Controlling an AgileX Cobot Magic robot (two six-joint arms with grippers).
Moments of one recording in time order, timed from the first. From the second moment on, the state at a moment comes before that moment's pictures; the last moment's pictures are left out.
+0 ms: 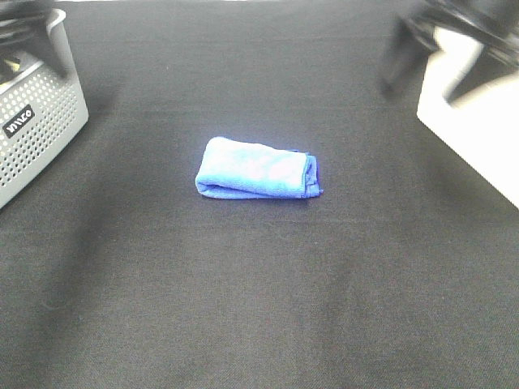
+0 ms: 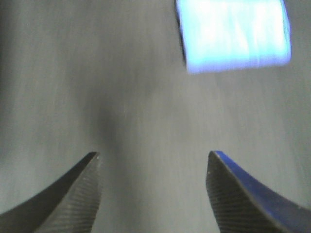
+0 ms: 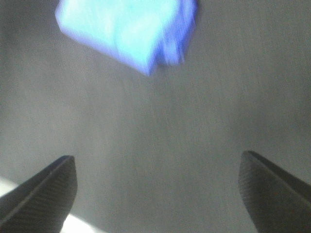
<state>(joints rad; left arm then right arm) -0.19 1.47 -1.33 -0.24 1.09 0.07 0.16 1.59 -1.36 0.39 1.17 -0.20</state>
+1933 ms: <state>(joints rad) -0.19 0.20 -0.51 -0.26 1.06 0.23 0.16 0.20 -0.51 0.07 1.07 -0.10</state>
